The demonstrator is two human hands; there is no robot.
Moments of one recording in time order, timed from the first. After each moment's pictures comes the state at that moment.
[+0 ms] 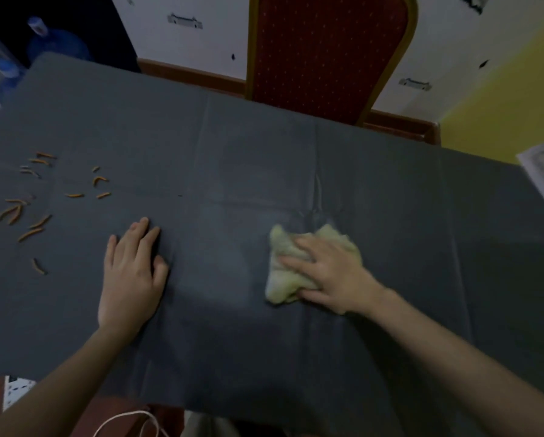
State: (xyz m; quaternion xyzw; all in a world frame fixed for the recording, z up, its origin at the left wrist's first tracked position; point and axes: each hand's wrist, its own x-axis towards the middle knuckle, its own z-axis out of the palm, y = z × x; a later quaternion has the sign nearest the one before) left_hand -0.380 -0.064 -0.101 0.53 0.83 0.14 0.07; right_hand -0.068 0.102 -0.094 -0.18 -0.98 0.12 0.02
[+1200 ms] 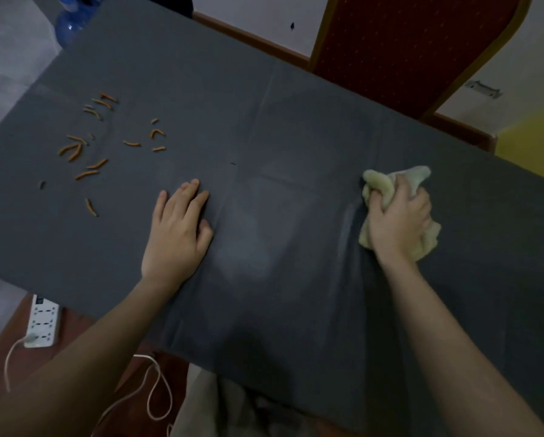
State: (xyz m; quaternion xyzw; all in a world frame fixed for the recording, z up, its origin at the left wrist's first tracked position) left_hand -0.384 -0.066 -0.106 0.53 0.83 0.17 0.07; right_hand -0.119 0.153 -0.100 -0.67 -0.72 0.09 0.12
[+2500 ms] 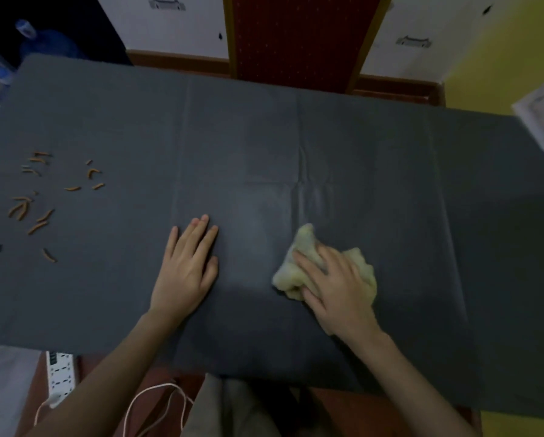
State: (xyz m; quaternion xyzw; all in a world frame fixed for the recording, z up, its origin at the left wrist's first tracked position) left_hand -0.314 -0.061 -0.107 0.67 0.73 0.10 0.09; right_hand -0.030 0.004 -0.084 -0.42 -0.89 0.16 0.05
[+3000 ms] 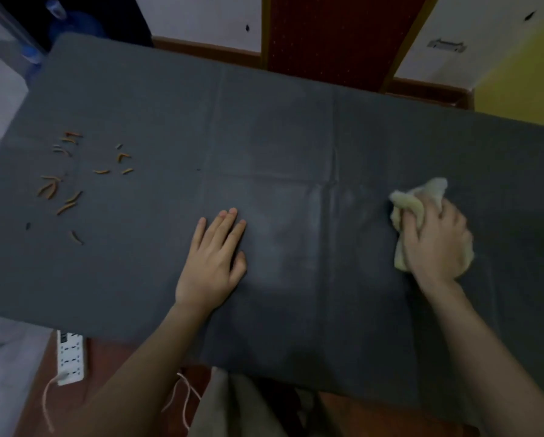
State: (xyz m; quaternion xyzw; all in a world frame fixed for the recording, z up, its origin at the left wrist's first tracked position) left_hand -0.312 -0.059 -0.108 0.66 0.73 0.12 0.09; right_hand 0.004 0.109 -0.089 -0.69 -0.71 0.05 0.10
